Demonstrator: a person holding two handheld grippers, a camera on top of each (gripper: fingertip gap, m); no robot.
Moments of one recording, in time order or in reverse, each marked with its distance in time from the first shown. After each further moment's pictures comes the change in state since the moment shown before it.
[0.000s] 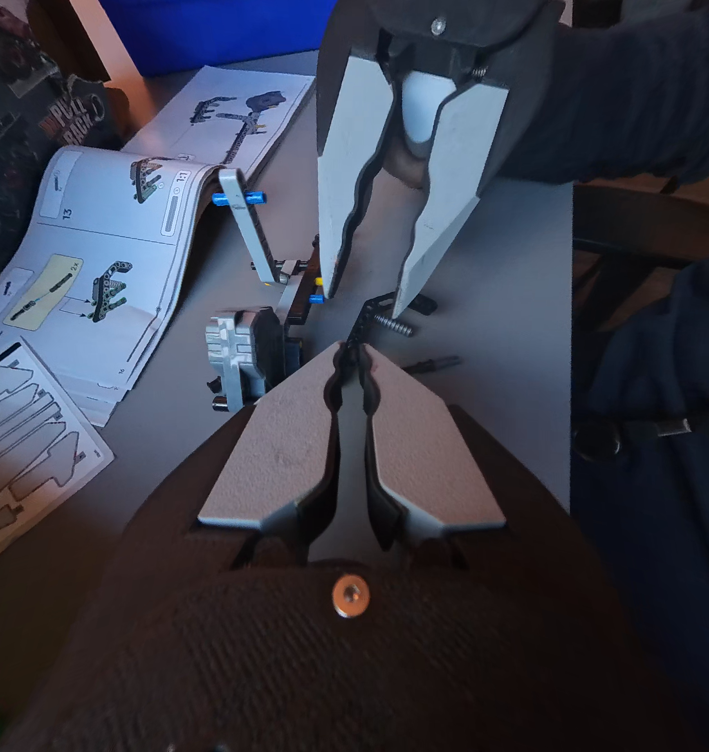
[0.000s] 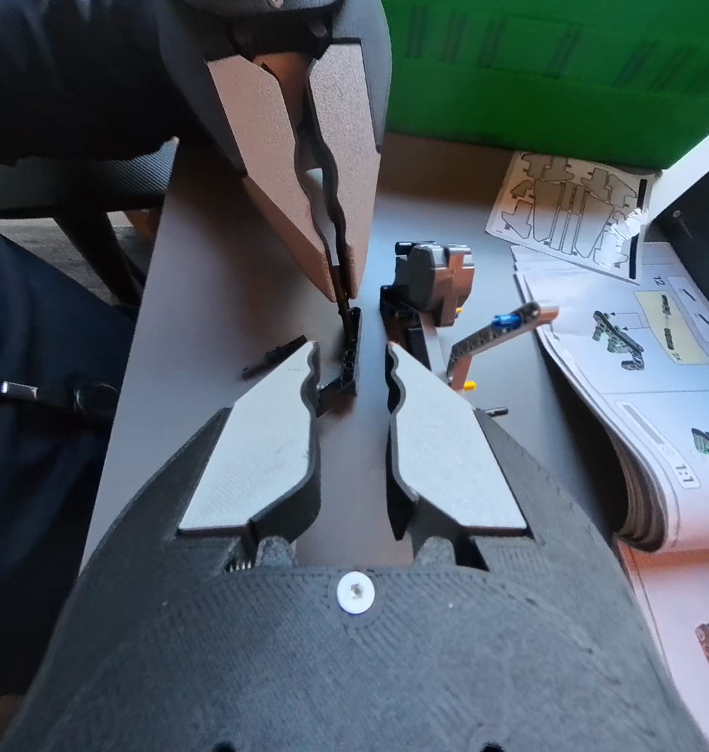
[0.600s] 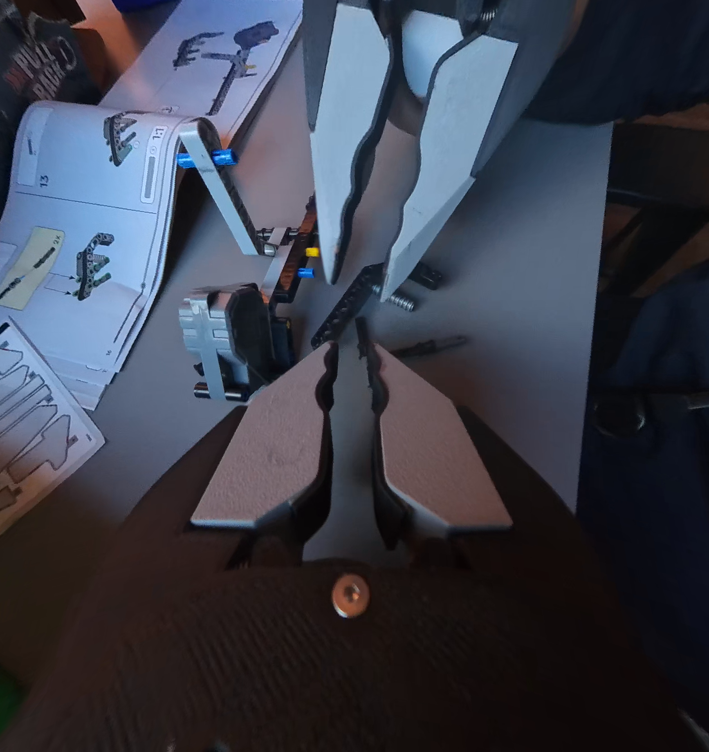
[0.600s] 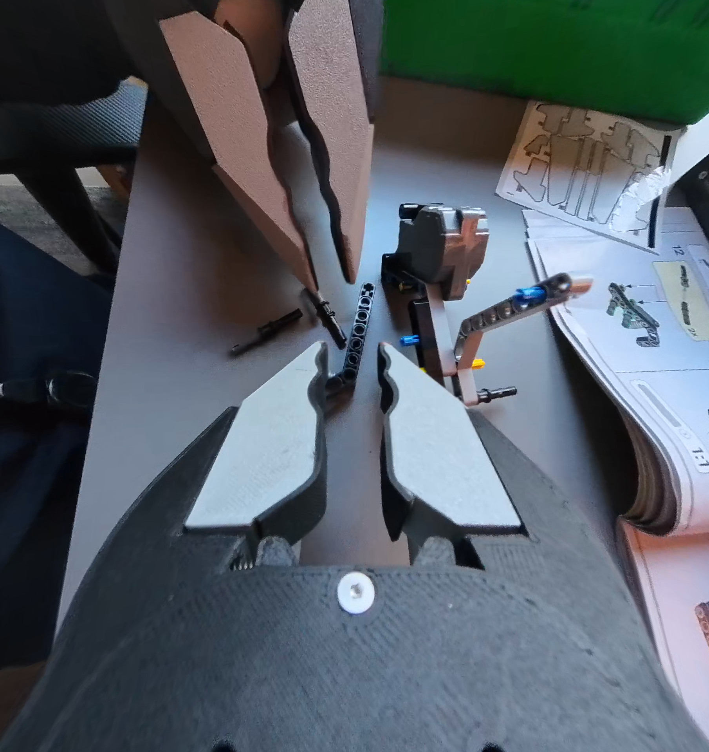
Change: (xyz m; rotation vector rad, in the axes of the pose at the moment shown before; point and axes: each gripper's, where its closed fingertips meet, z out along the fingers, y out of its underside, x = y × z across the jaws) left arm 0.004 0.015 0.007 -0.111 -0.045 0.030; right arm 0.000 0.016 0.005 -0.090 0.012 -0.007
